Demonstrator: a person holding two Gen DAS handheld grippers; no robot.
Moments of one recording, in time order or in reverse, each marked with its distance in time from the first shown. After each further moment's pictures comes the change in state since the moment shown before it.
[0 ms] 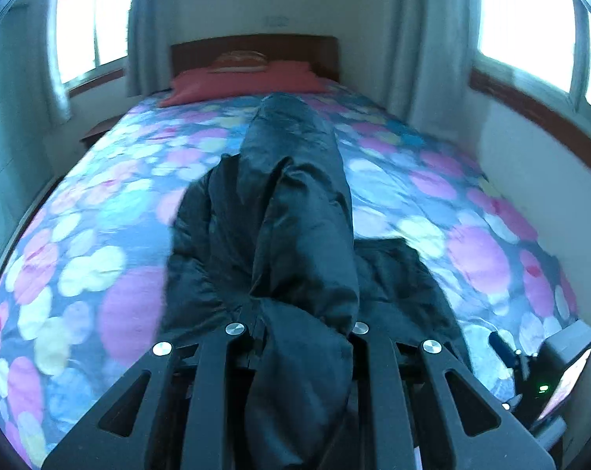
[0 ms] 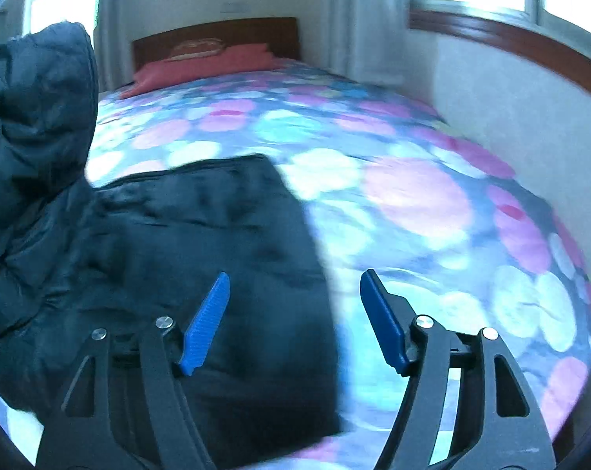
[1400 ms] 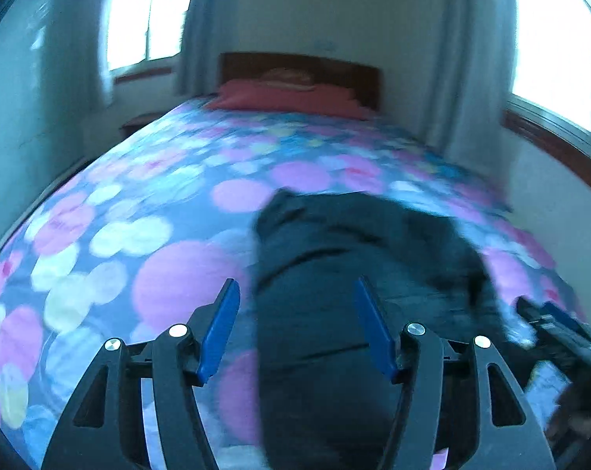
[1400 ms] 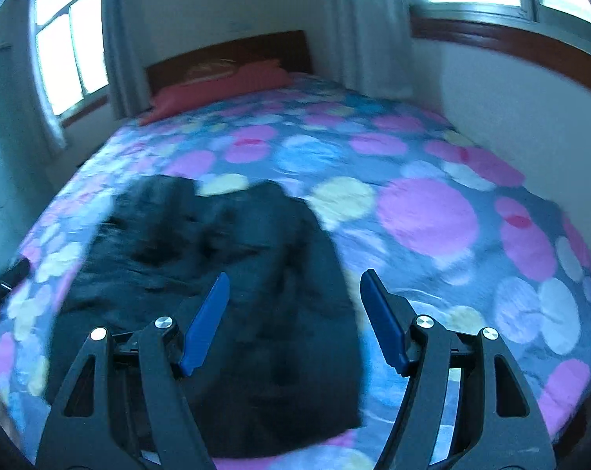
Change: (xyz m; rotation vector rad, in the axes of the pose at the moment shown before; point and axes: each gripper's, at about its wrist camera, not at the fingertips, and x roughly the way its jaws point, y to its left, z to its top) left arm -0.031 0.090 -0.065 -0.183 -0.125 0.101; right arm -0.050 0.035 0.031 0.028 -0.050 0.169
